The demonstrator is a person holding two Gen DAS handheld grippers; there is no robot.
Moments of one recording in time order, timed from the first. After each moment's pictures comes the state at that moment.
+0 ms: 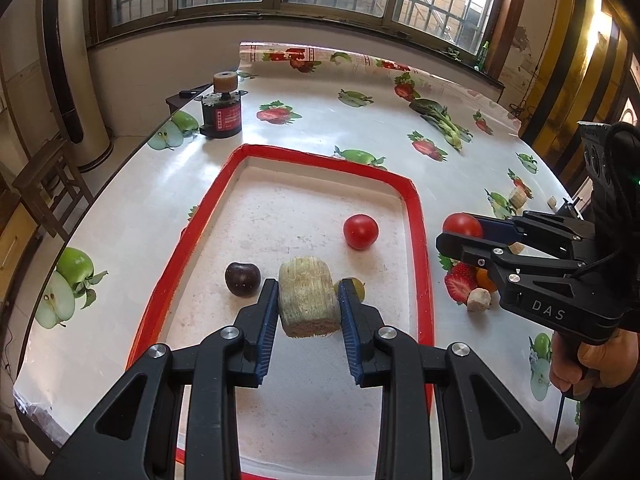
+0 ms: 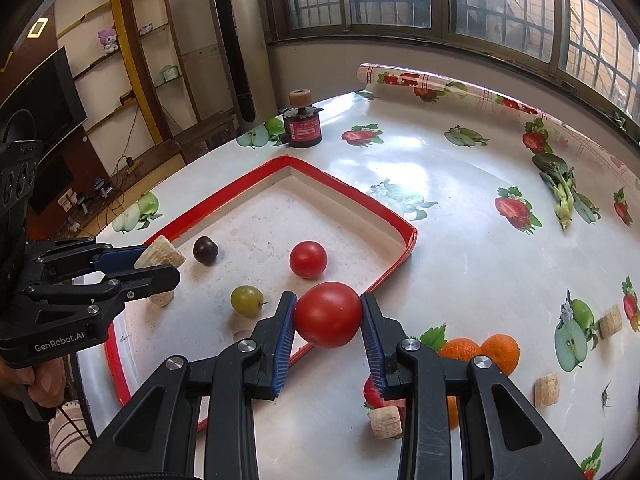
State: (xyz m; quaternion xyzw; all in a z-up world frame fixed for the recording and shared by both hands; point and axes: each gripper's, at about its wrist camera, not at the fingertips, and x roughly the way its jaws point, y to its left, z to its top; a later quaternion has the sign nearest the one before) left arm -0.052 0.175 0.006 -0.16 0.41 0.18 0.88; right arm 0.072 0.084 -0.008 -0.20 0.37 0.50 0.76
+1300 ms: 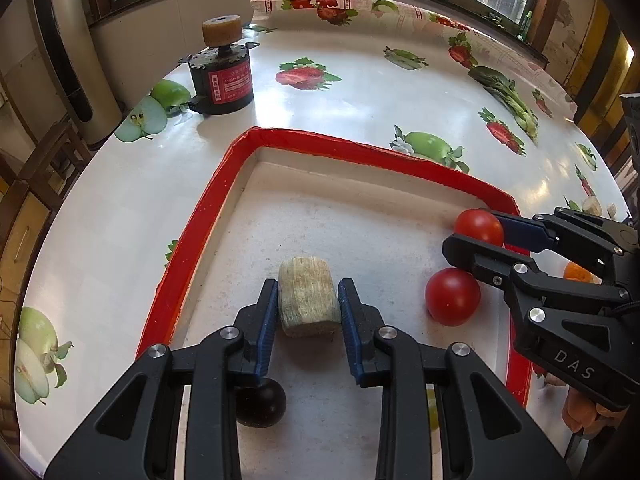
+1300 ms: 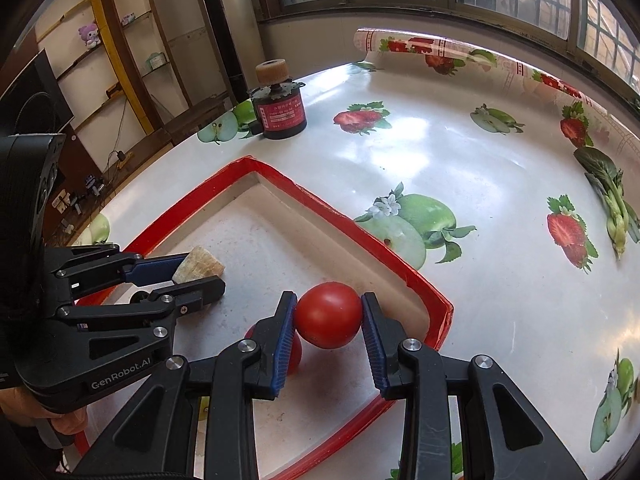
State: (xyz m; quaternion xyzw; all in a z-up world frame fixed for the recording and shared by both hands) left arm 0.033 0.229 -0.050 -0.16 0.48 0.22 0.84; right arm 0.129 0.166 -0.053 -0.21 0.41 0.49 0.74
